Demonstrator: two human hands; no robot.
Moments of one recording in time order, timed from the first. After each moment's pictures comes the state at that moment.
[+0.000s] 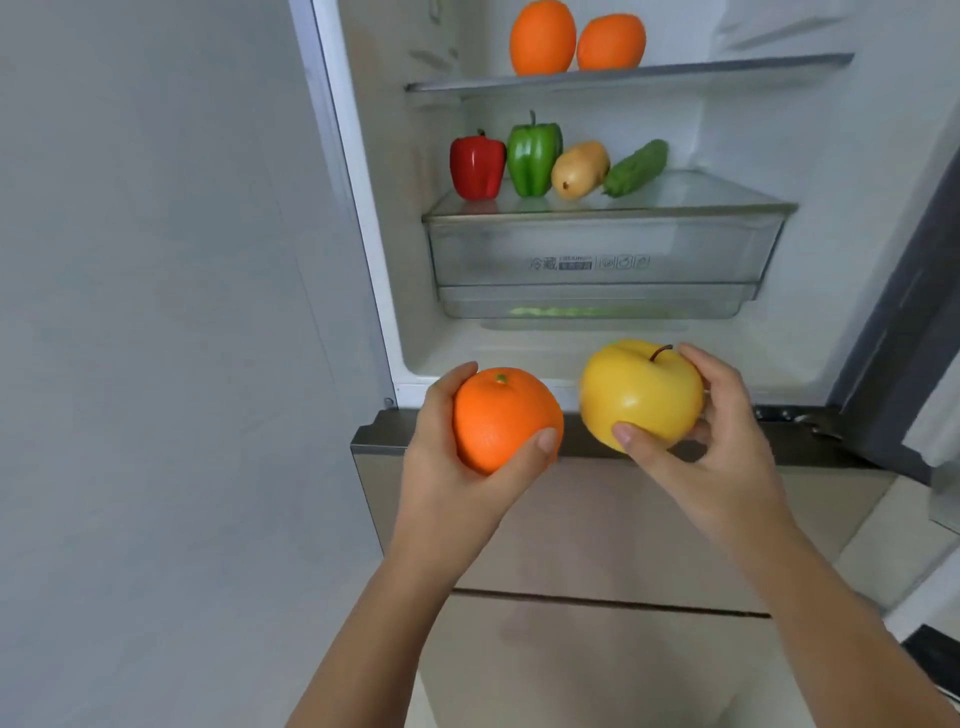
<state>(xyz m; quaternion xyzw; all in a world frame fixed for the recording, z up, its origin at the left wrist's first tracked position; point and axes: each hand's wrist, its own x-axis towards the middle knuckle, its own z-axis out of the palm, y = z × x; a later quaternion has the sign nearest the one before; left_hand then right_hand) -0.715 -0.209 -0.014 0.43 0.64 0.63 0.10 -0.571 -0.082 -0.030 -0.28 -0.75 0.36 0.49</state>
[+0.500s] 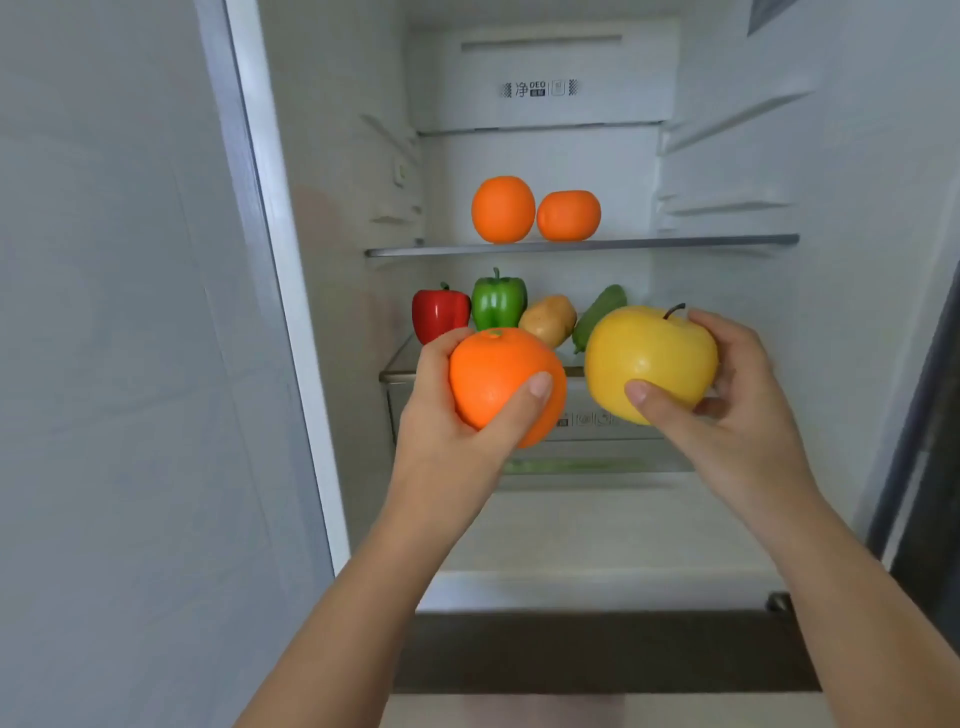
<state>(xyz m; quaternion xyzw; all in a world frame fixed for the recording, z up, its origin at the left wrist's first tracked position) -0.780 -0.084 0.086 0.51 0.53 0.67 0.05 -0.624 0.023 0.080 -0.25 -0.71 0.31 0.59</state>
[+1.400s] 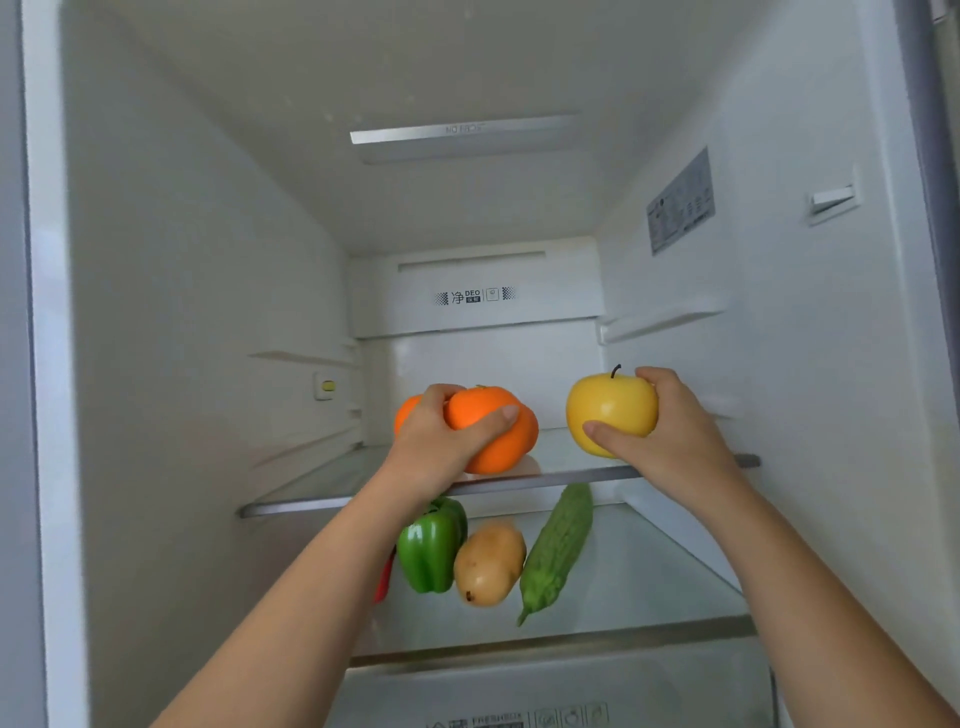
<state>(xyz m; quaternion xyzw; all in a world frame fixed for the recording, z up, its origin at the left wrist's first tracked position) -0.821 0.107 0.230 0.57 0.57 0.59 0.04 -0.641 0.203 0.210 -0.34 -0.73 0.18 0.57</state>
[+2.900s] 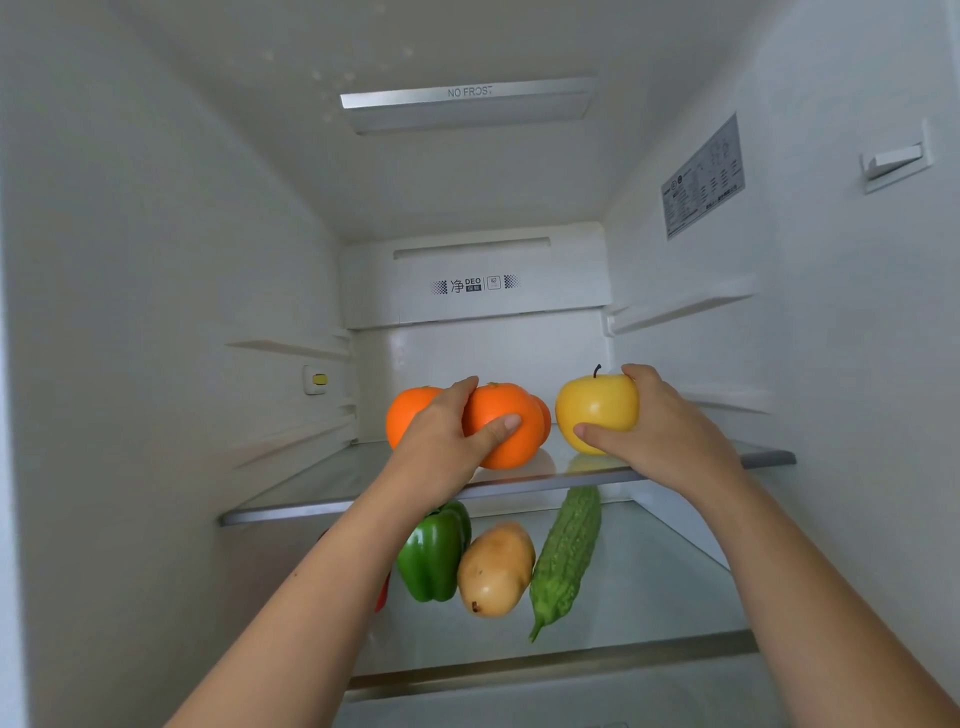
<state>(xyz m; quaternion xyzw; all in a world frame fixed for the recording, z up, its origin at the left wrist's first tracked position) -0.841 0.133 0.226 0.64 0.61 0.46 -0.09 -0.663 0.226 0.215 -0.42 -0.77 0.10 0.47</state>
